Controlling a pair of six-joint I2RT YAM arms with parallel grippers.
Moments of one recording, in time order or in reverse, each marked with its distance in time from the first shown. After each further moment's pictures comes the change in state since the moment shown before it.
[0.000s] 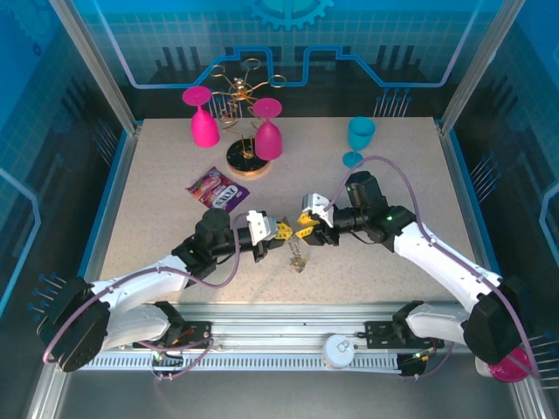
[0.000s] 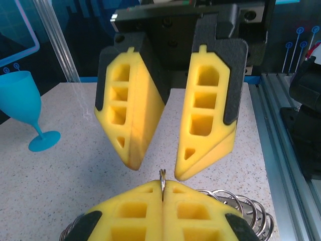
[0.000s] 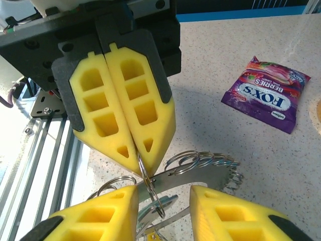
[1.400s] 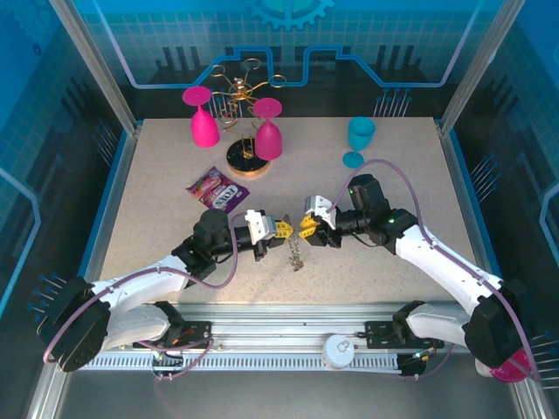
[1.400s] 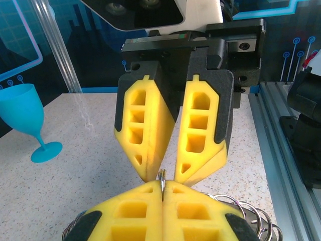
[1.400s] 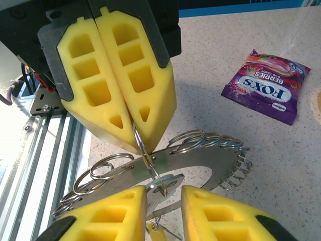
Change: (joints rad) left arm 0.000 0.000 -0.006 0.049 0.011 -0.012; right arm -0.015 -0.022 -0.038 0.014 -0.005 0.011
